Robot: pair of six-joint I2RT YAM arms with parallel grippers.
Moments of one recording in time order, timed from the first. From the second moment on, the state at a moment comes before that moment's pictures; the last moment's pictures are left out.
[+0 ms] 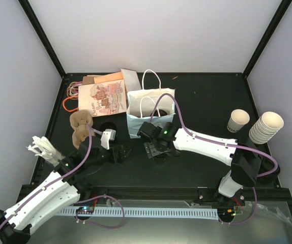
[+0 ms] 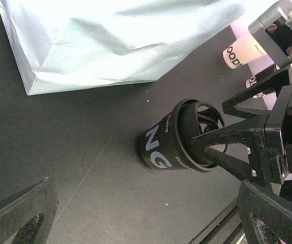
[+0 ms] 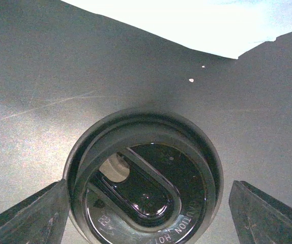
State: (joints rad) left arm -0.68 0.54 0.46 -0.46 0.20 -0.68; right arm 1.08 1.62 1.30 -1.03 0.25 0.69
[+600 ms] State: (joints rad) left arm -0.68 0.53 0.46 -0.46 0.20 -0.68; right arm 1.07 1.62 1.26 -1.01 0.22 0.69
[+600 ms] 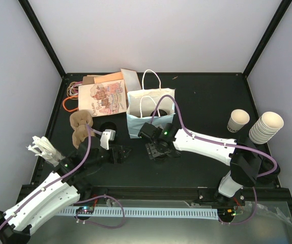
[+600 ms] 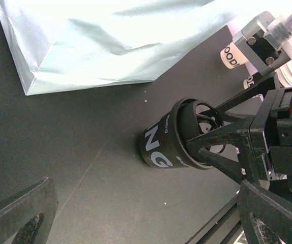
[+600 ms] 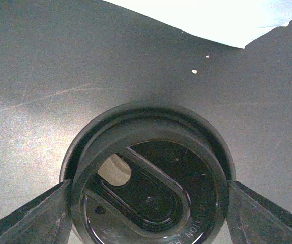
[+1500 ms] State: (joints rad) left arm -0.68 0.51 0.60 -0.57 0.14 -0.62; right arm 1.07 1.44 1.32 -1.07 0.25 0.67
